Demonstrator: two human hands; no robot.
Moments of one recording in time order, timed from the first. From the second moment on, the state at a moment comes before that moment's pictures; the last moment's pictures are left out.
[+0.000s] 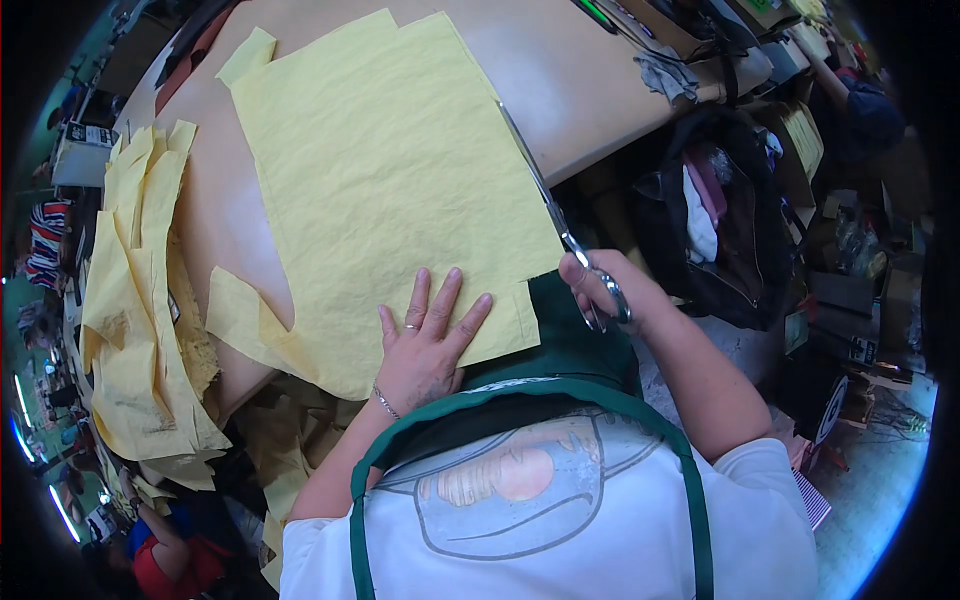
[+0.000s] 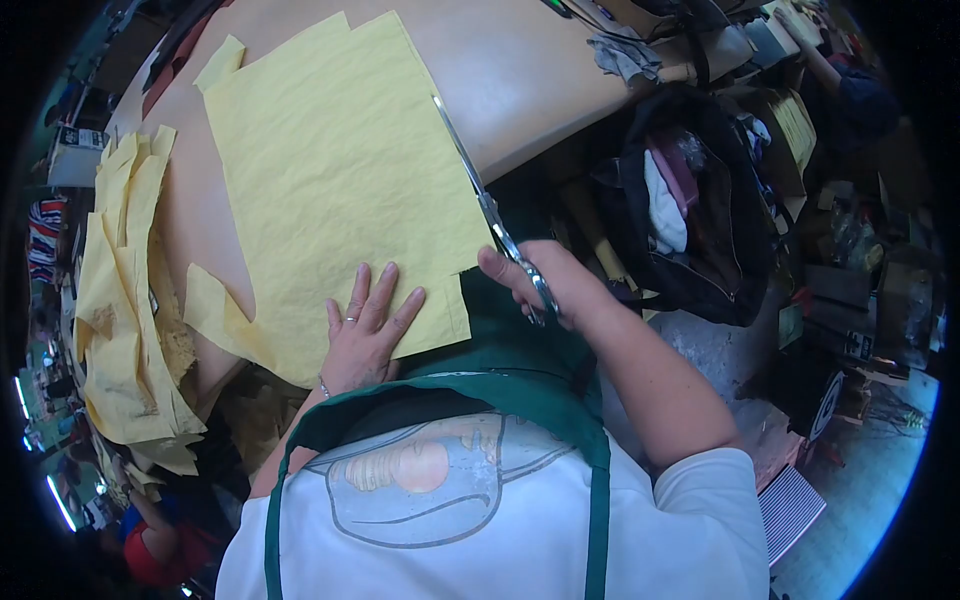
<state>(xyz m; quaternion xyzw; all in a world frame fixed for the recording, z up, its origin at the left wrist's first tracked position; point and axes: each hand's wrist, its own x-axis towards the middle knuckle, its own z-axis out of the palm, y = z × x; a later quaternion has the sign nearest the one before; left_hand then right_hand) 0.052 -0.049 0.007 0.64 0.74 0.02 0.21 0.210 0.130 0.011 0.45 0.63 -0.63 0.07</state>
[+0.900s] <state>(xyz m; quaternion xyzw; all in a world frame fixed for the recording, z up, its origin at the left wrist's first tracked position) 0.051 -0.059 0.015 0.66 0.70 0.05 0.26 0.183 0.147 0.015 0.47 0.66 -0.57 0.12</state>
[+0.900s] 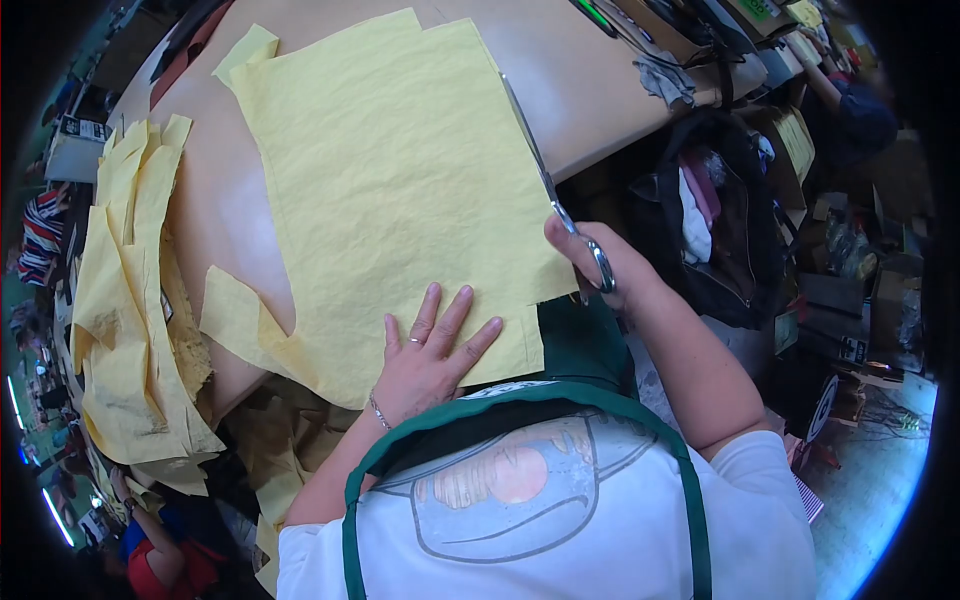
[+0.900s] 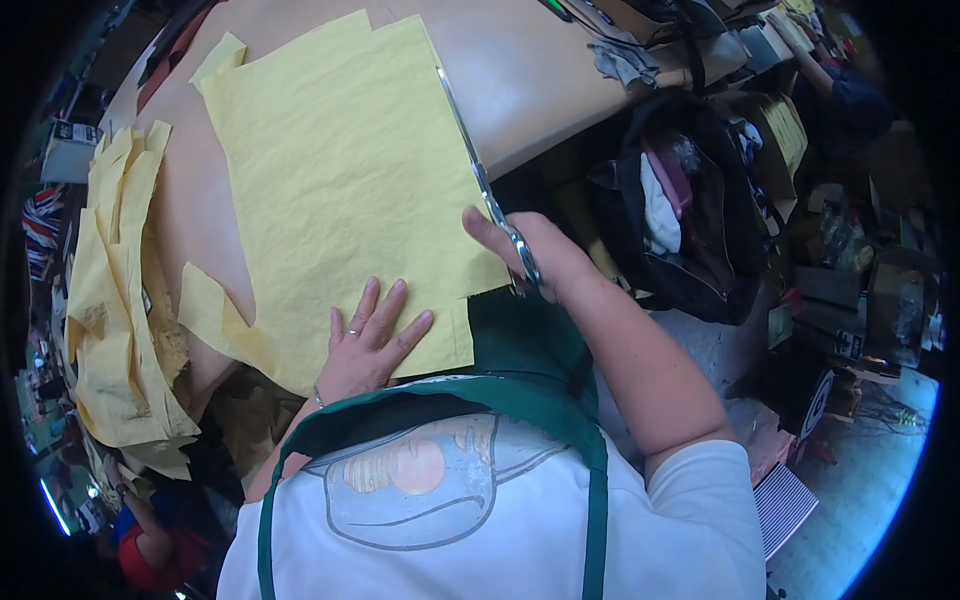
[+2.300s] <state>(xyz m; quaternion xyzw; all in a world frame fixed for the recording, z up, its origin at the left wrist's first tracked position) 0.039 -0.079 0.009 0.74 0.63 0.05 0.23 0.144 0.167 0.002 0.50 0.62 -0.60 -0.02</state>
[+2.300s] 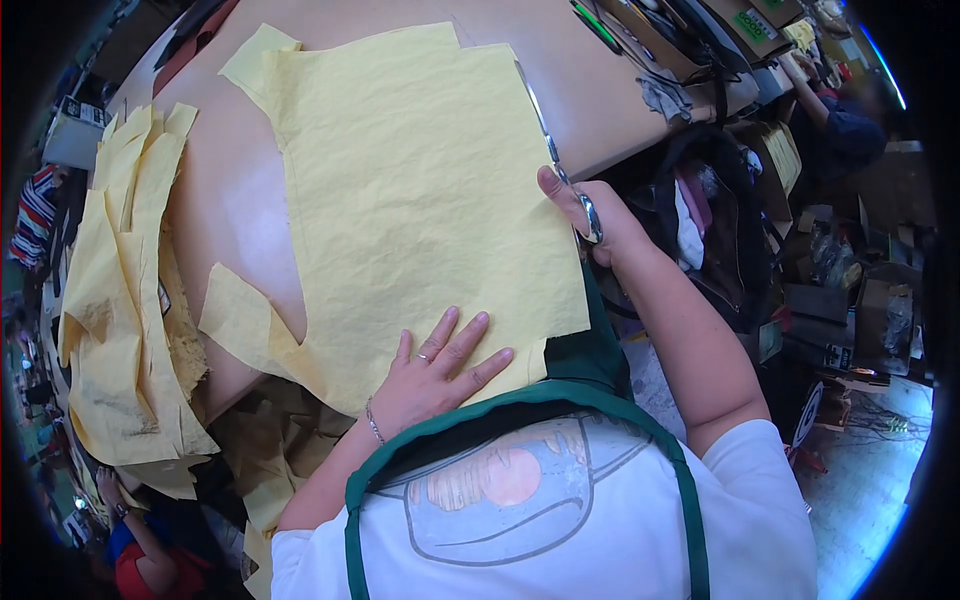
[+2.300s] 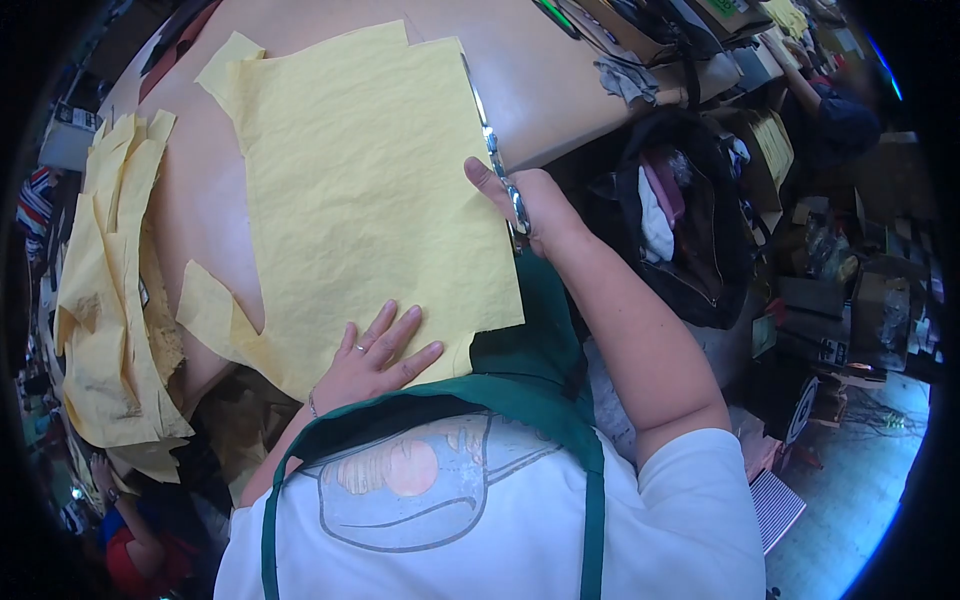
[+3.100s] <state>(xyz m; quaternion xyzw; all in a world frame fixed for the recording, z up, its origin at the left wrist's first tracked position) 0.037 -0.093 0.008 0.76 0.61 0.10 0.22 0.127 0.186 -0.004 0.52 0.59 -0.62 -0.04</state>
